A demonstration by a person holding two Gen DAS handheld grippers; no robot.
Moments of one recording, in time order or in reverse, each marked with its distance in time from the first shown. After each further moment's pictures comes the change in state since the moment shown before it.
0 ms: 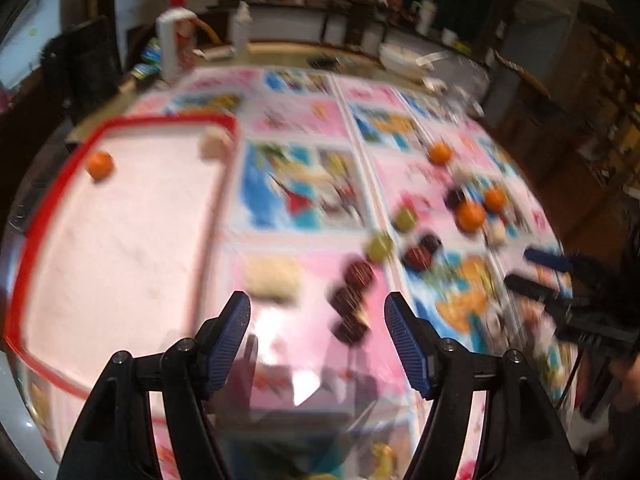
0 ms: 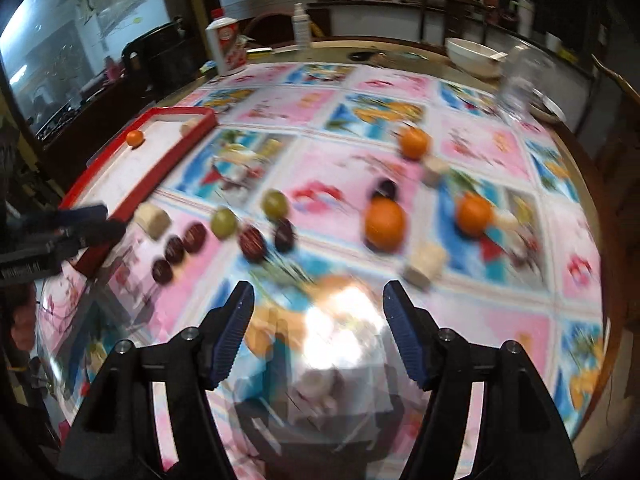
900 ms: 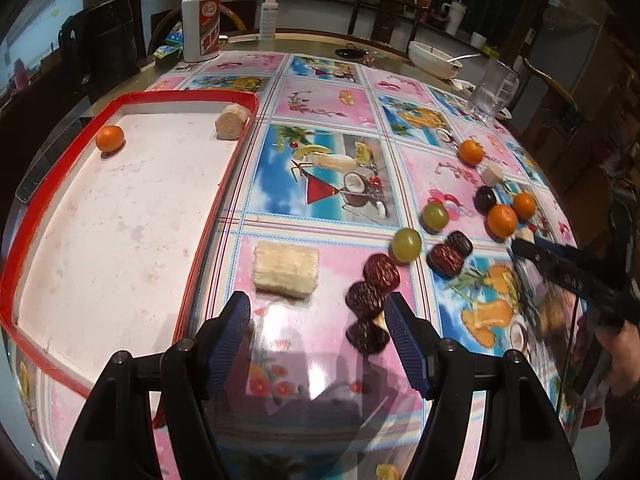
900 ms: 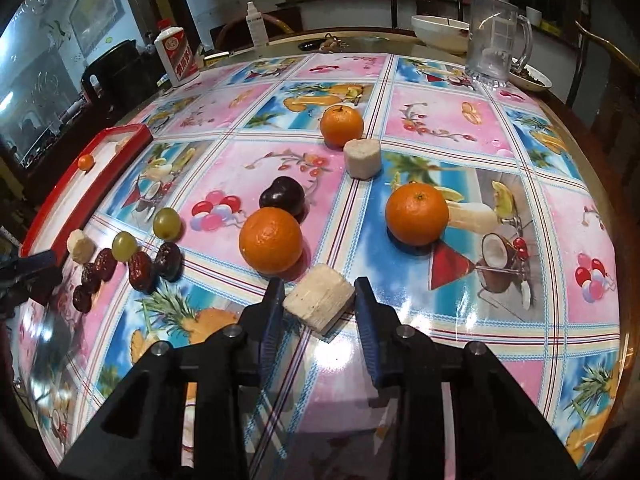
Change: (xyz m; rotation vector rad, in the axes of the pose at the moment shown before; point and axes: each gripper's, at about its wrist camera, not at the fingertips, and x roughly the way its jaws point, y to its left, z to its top) left arm 0.018 0.011 0.001 -0.094 -0.006 0.075; right arm 0.053 -0.070 0.010 0.065 -0.011 0.002
